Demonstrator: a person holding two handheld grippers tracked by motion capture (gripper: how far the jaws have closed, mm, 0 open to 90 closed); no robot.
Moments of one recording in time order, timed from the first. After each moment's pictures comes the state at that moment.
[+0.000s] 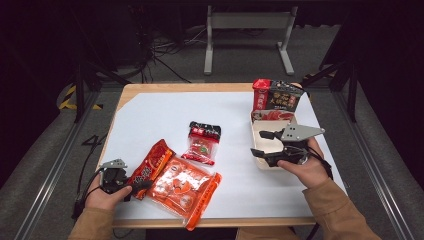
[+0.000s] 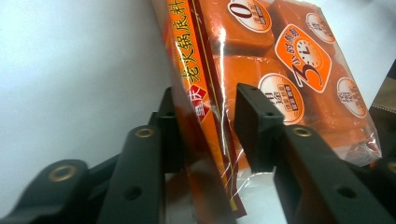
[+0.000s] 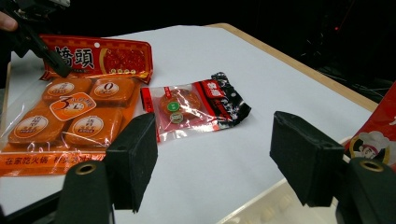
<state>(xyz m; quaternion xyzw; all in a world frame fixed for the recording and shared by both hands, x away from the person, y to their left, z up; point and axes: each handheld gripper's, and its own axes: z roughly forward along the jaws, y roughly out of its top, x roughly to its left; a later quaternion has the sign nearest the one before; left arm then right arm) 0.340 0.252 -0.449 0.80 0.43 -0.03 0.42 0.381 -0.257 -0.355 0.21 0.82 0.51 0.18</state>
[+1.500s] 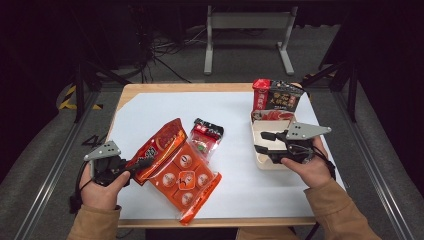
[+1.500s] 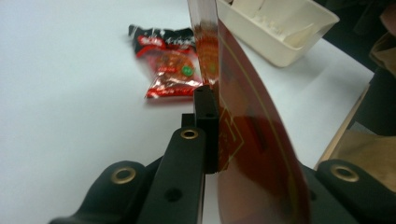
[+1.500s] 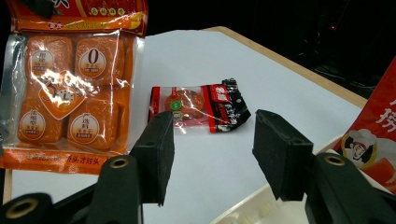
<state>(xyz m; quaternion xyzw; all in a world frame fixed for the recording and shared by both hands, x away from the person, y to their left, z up) 0.318 0.223 -0.344 0.78 0.38 0.08 0.50 0.376 -0.263 -0.345 0.22 0.81 0.51 0.18</state>
